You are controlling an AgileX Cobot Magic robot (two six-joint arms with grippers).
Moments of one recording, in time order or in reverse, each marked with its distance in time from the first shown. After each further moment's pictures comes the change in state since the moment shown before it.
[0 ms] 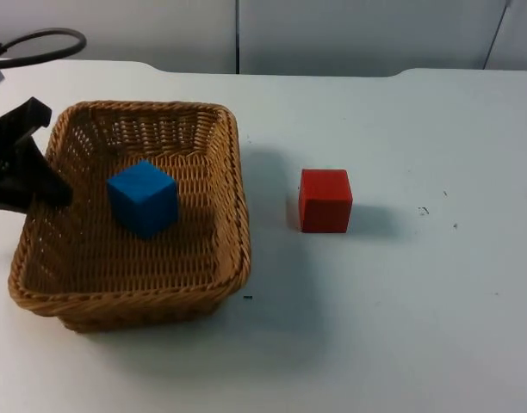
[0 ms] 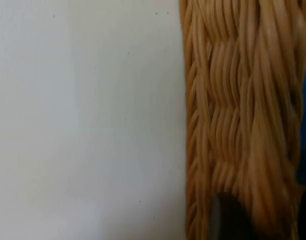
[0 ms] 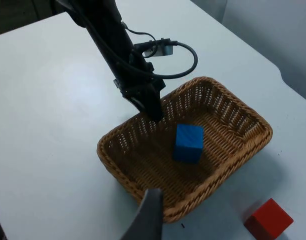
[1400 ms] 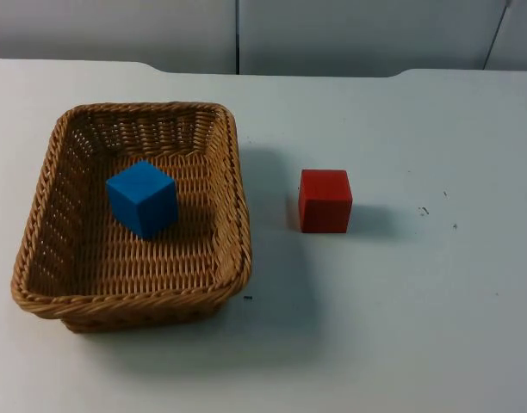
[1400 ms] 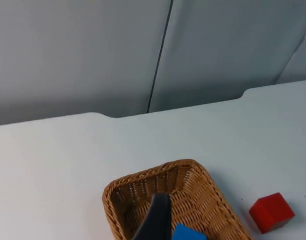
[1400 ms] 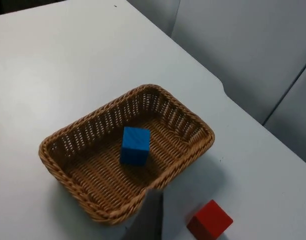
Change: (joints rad) right arm 0.002 -0.122 0.160 -0.193 -0.116 0.052; left arm 0.002 -1.117 0.037 0.295 -0.022 -0.211
